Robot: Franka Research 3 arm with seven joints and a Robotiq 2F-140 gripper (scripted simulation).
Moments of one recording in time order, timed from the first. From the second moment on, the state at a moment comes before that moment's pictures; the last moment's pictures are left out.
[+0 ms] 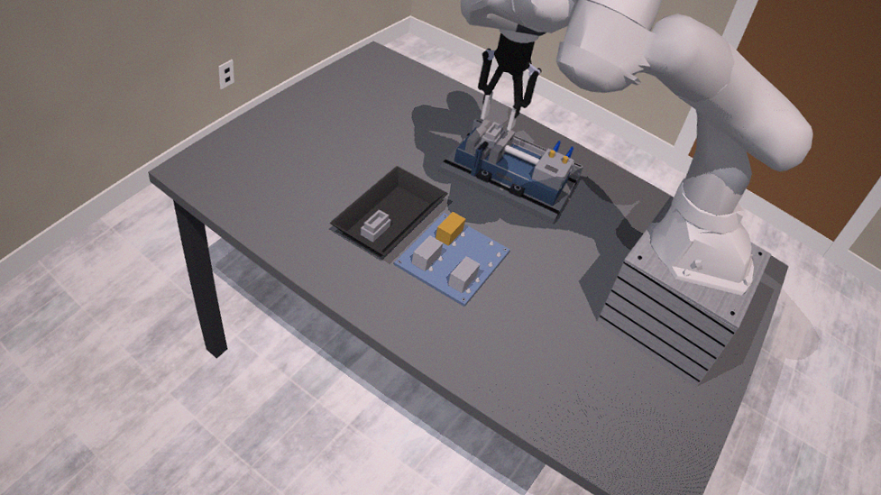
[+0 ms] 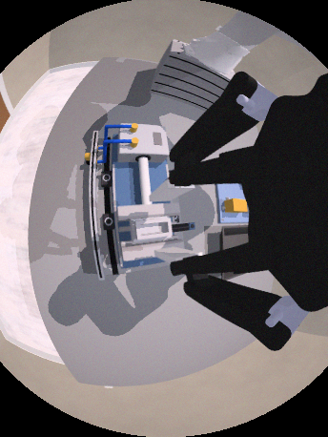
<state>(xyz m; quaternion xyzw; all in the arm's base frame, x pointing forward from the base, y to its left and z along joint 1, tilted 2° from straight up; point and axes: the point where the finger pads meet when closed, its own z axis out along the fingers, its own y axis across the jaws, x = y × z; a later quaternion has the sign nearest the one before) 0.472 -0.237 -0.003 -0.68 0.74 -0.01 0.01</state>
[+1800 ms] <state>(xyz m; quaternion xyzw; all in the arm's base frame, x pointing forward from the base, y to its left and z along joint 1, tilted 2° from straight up) 0.475 -0.239 -0.020 -0.68 0.73 -0.02 0.01</state>
